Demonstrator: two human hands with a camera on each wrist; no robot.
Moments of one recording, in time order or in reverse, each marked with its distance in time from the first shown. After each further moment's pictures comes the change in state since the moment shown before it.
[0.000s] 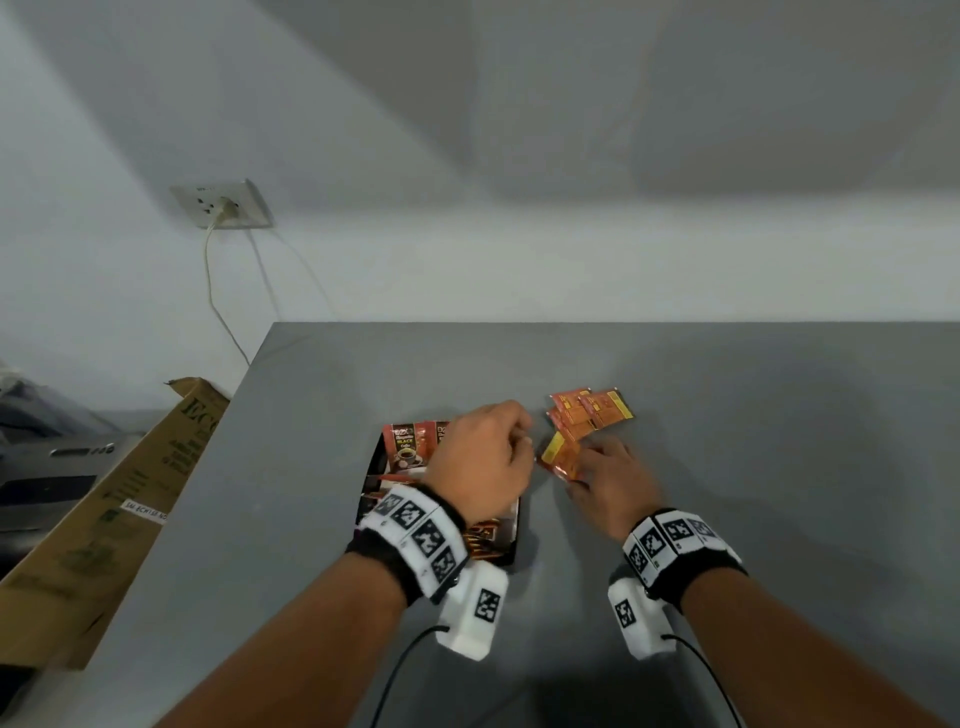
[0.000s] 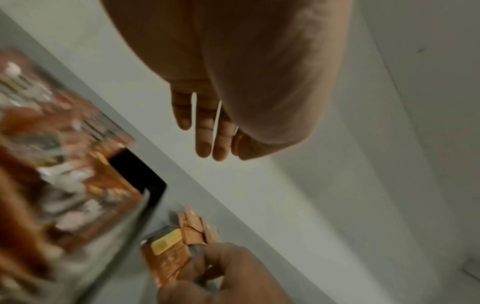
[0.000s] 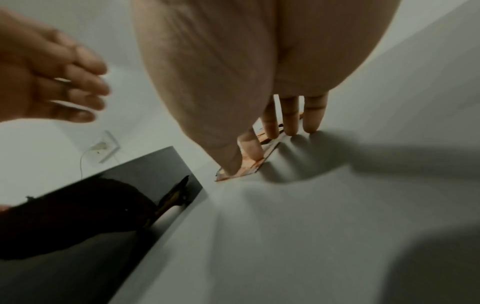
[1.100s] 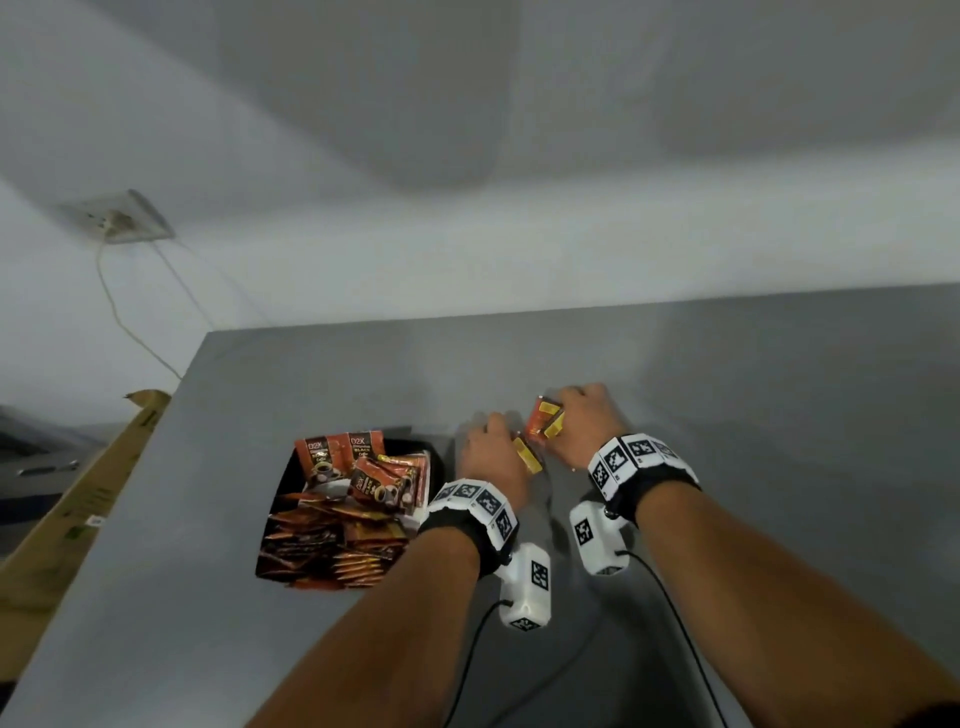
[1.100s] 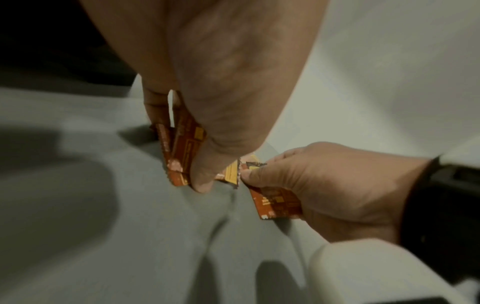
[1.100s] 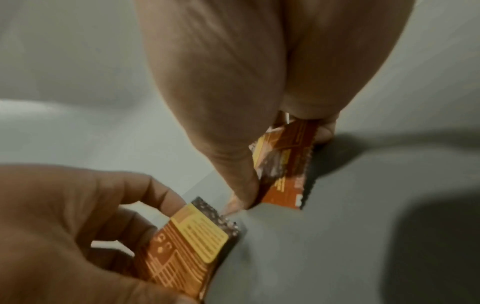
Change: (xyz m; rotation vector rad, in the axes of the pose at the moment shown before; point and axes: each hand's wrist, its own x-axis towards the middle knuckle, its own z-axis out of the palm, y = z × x) left_hand 0.077 0.032 0.157 0.263 -0.253 -0.464; right_hand 0.057 0.067 -0.052 0.198 -0.052 0.201
